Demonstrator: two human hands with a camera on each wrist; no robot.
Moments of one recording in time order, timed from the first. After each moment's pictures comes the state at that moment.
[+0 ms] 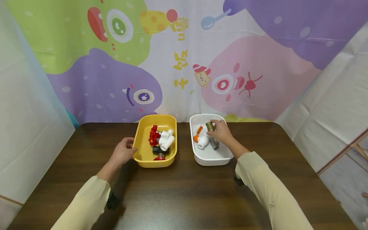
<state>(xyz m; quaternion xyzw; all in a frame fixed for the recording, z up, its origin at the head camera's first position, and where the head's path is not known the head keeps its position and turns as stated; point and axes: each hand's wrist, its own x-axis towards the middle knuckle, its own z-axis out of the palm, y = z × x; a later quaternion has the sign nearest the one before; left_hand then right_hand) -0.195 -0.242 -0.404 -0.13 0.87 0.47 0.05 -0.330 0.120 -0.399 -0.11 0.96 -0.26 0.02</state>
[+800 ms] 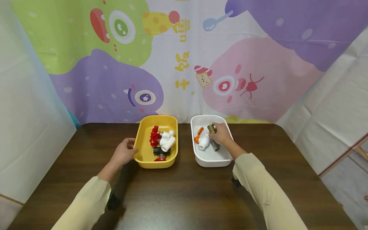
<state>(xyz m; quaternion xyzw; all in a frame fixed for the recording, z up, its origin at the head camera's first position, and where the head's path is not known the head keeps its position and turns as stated) -0.194 -0.242 -0.403 -0.13 0.87 0.48 0.05 -0.339 0.120 -0.416 -0.10 0.96 -0.25 0.03</state>
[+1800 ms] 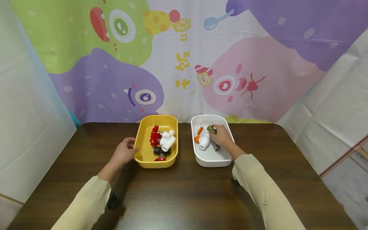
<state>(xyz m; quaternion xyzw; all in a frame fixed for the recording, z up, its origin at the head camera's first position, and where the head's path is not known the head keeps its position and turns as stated) -0.196 -0.243 -0.404 -0.13 0.87 0.48 0.05 -0.340 0.120 -0.423 -0.09 0.96 -0.26 0.08</state>
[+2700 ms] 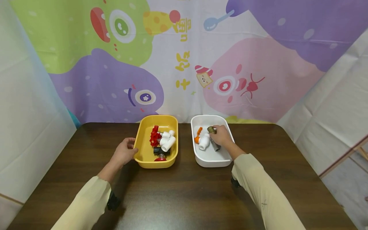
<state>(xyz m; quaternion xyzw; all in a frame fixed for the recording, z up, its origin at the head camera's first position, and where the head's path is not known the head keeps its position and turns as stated) -0.195 -0.242 -0.406 -0.13 0.87 0.48 0.04 -0.339 0.119 -0.423 -0.09 0.96 -0.26 0.04</state>
